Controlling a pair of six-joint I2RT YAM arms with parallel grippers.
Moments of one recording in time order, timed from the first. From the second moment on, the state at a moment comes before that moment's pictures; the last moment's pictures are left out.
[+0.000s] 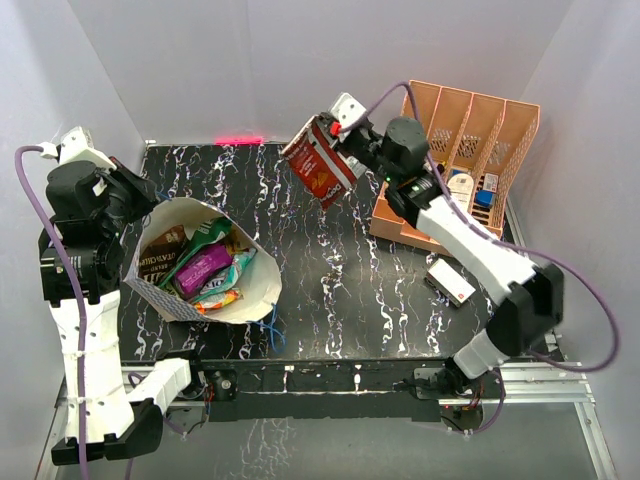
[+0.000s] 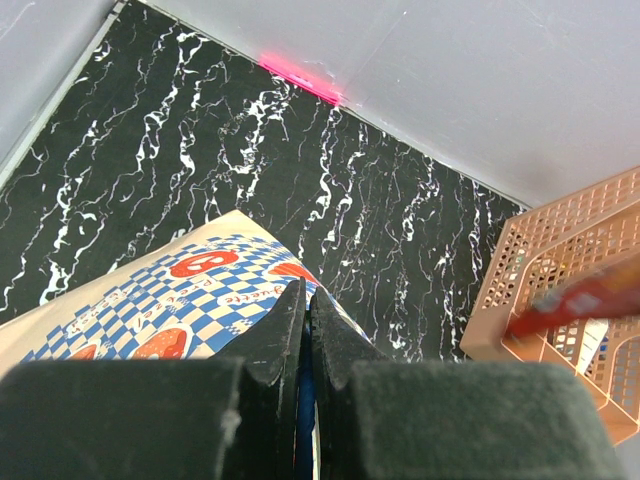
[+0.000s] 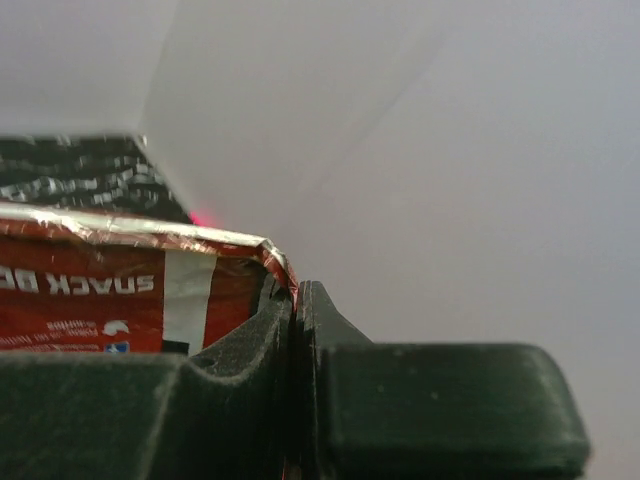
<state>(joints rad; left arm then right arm) 0.08 0.98 1.57 -0.92 -0.02 -0.45 0.59 1.49 1.47 0.25 -0.25 -0.53</state>
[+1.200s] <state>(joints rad) 0.08 0.97 1.52 -0.86 0.10 -0.52 0.46 1.63 0.71 0.44 -0.58 -0.30</state>
